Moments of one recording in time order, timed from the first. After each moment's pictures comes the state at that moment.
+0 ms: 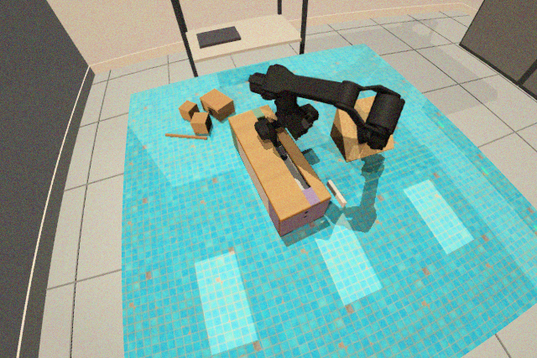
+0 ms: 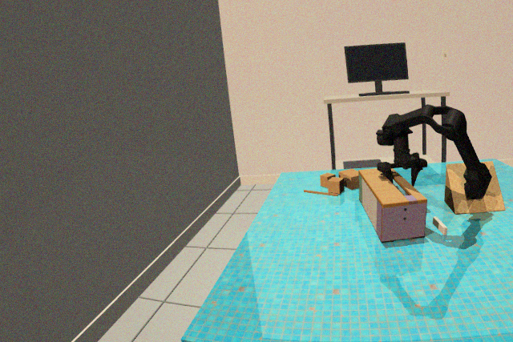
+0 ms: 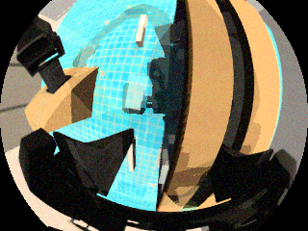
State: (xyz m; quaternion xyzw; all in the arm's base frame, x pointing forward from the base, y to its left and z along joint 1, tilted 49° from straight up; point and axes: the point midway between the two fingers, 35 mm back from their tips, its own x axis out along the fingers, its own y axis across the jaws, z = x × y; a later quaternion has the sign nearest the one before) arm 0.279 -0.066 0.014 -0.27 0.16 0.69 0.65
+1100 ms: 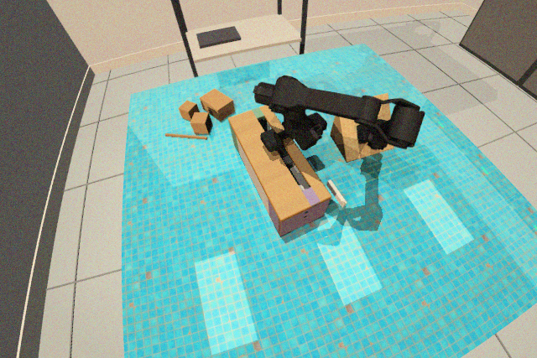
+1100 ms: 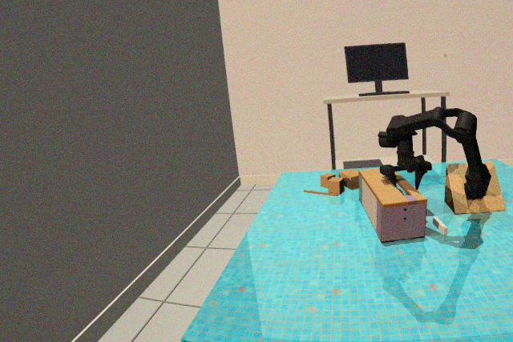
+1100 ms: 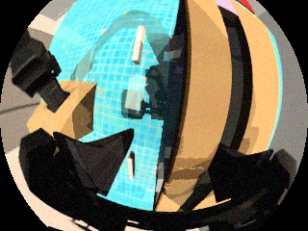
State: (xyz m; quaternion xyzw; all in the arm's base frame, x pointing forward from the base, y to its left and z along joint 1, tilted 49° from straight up) arm 0.273 -0.036 0.048 -0.28 0.16 0.69 0.65
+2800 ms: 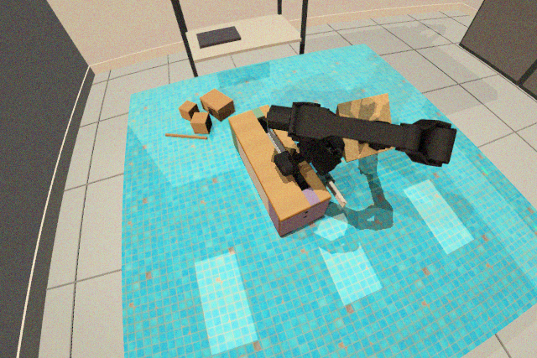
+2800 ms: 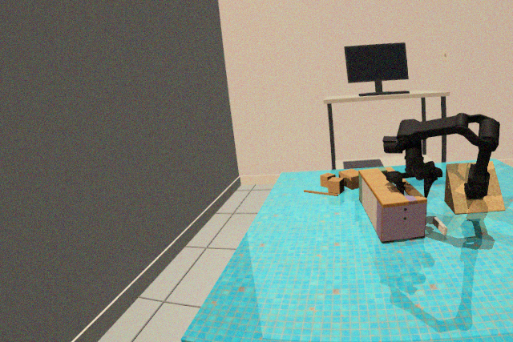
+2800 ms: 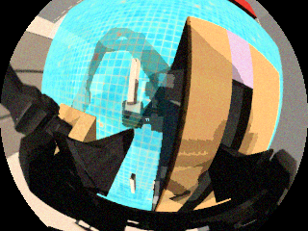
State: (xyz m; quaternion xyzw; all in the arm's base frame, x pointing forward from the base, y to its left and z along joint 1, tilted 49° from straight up) arm 0.260 0.021 0.111 -0.27 0.16 0.69 0.65
